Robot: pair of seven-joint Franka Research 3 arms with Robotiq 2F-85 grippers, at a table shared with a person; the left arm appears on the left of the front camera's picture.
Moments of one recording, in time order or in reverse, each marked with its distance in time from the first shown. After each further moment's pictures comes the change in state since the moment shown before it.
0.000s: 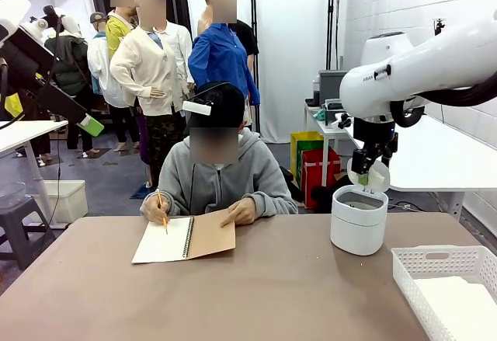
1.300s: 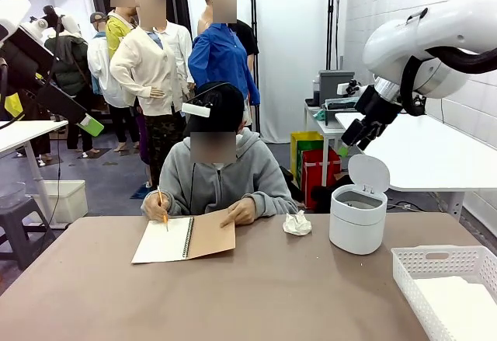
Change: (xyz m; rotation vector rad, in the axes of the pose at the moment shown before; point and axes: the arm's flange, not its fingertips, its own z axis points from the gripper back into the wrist) left arm 0.000 0.000 0.000 0.000 0.000 0.000; right arm -0.008 -0.014 0.051 0.320 -0.417 0.060
